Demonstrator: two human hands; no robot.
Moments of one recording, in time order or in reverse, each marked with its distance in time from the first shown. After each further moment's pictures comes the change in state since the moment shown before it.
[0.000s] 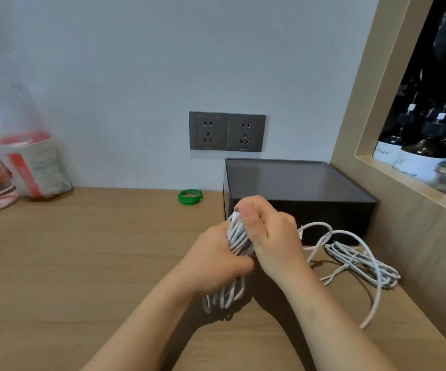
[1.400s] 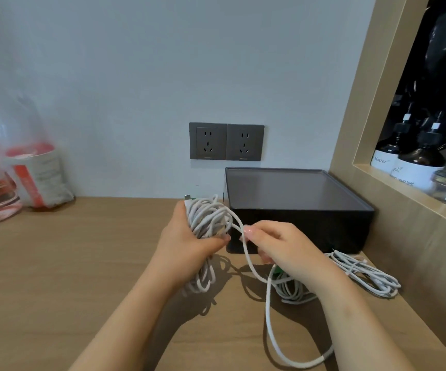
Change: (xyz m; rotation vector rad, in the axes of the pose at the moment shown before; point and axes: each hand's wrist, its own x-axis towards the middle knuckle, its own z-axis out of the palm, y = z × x) left_hand 0.001 -0.010 -0.026 -0.151 0.386 -0.006; right_hand 0.004 -0.002 -0.034 0.189 -0.415 0.260
